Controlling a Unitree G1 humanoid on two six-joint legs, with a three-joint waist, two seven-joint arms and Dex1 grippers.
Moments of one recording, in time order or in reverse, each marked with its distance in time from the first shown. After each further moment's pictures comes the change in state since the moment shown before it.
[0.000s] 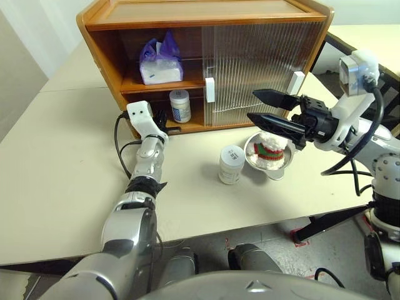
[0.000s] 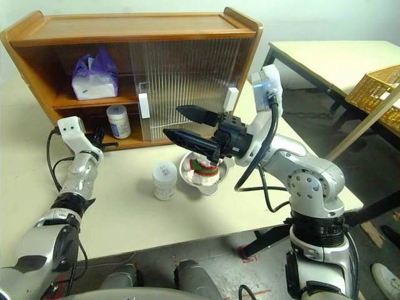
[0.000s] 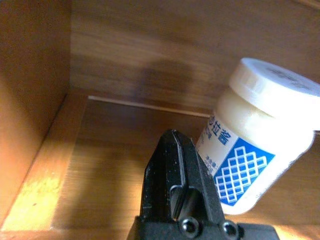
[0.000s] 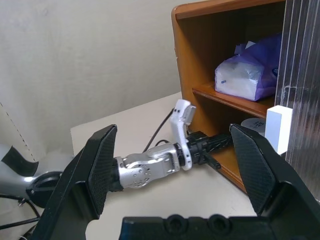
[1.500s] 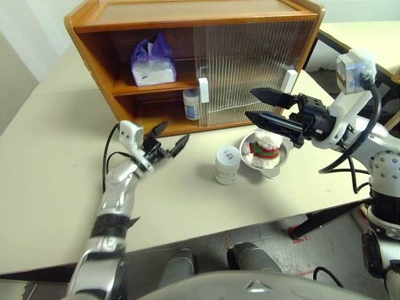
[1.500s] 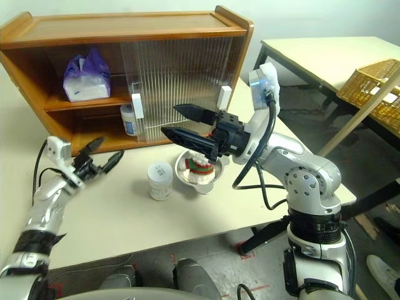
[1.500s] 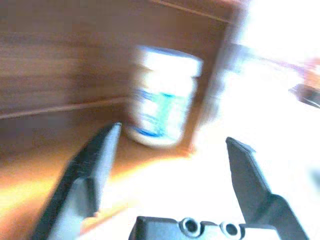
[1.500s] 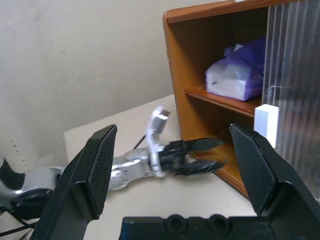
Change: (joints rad) left arm 0.444 0.167 -0.110 -0.619 -0.209 0.126 -0.696; right arm -0.026 0.012 0.013 0.024 -0.003 0.000 0.007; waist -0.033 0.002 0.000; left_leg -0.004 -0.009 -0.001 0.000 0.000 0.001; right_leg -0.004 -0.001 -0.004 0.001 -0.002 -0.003
